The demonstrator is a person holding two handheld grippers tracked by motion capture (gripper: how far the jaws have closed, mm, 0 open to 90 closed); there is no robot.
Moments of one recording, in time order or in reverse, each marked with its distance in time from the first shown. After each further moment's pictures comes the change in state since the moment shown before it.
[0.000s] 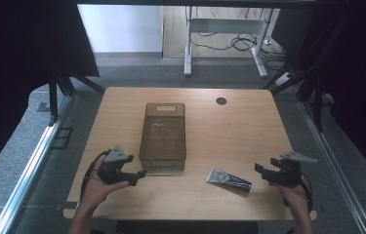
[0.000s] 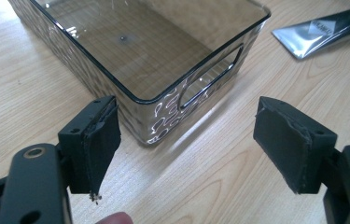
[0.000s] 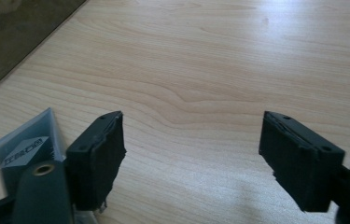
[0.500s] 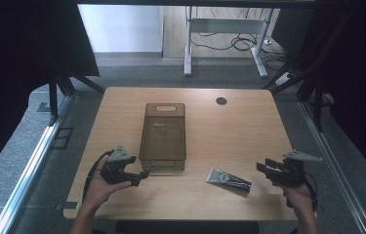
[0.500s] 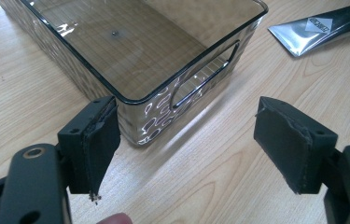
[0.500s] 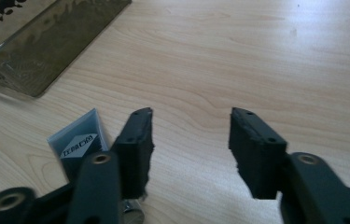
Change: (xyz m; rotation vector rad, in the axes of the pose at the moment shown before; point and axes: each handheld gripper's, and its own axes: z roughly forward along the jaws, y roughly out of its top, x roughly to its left) left arm -0.002 0.001 0.006 0.012 -0.024 -0.013; right arm 0.006 0.010 -0.018 0.008 0.099 0.004
